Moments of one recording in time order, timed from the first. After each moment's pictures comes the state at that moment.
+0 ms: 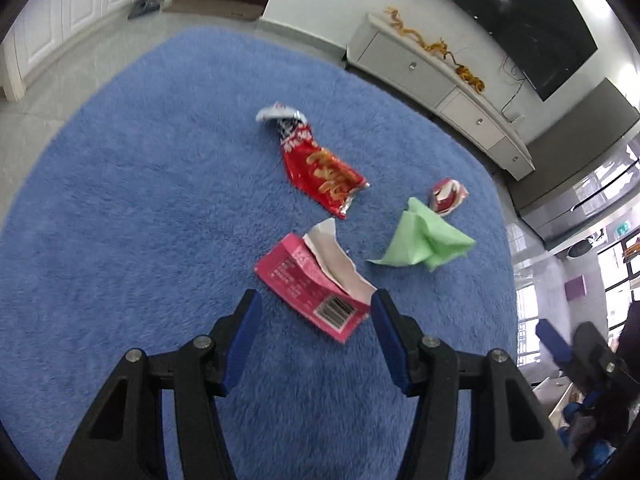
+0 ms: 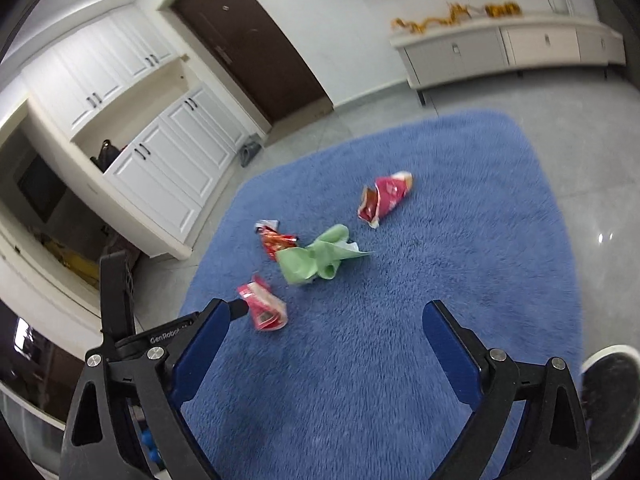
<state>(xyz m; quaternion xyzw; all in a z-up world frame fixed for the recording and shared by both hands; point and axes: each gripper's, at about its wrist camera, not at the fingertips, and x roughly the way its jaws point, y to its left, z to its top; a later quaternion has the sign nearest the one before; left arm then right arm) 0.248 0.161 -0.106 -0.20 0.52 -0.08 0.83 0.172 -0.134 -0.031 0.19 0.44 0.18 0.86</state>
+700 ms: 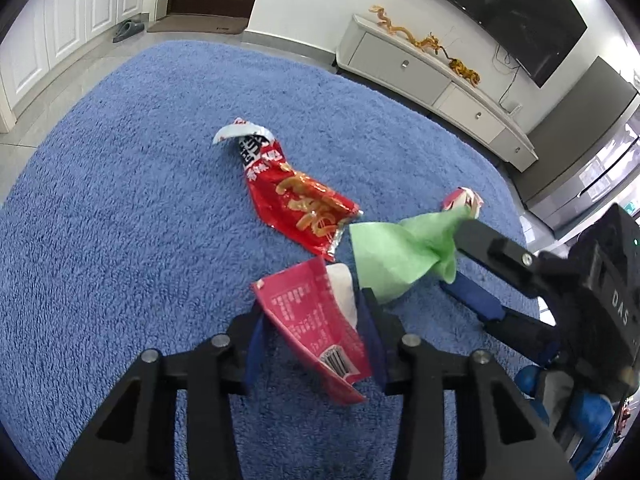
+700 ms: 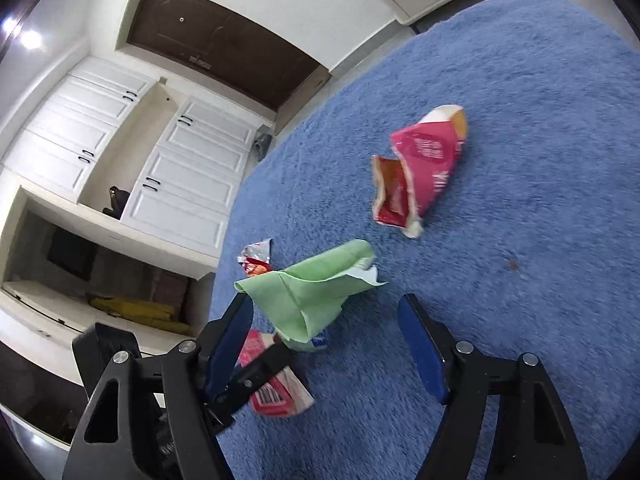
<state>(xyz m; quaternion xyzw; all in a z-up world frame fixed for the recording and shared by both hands) 0.283 0.142 -0.121 -0.16 0.50 -0.08 0.85 0.279 -0.103 -0.130 0.33 0.49 0.21 0.78</state>
